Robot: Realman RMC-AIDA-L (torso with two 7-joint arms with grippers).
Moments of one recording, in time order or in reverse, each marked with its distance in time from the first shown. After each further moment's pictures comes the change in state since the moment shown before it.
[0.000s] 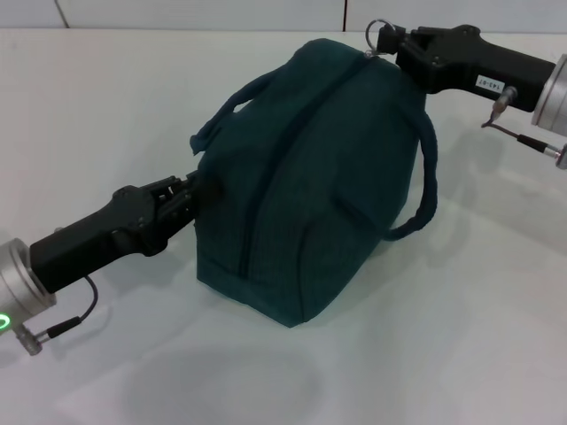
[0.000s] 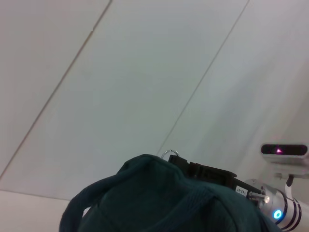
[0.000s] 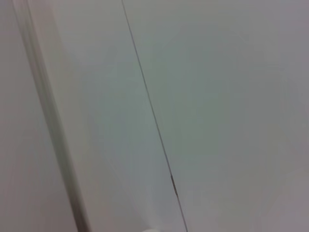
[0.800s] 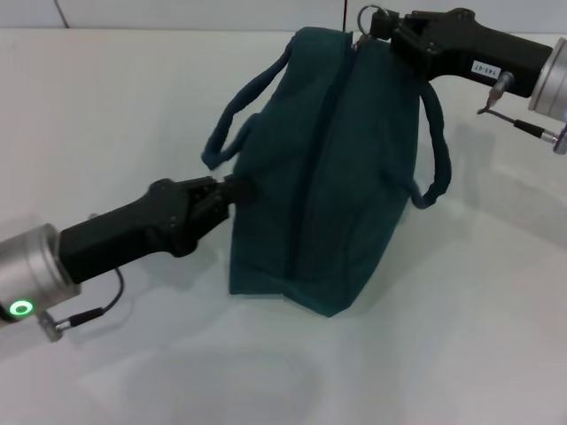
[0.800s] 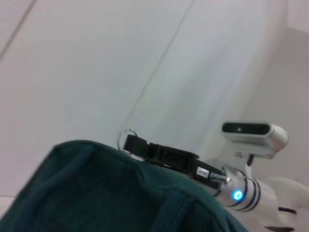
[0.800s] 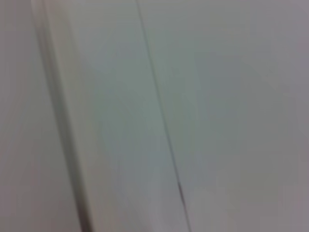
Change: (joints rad) left arm -0.053 0.010 0.106 -0.001 -0.038 0.022 -0.008; right arm 0.019 -0.004 0.000 -0.021 -0.004 0.001 0.000
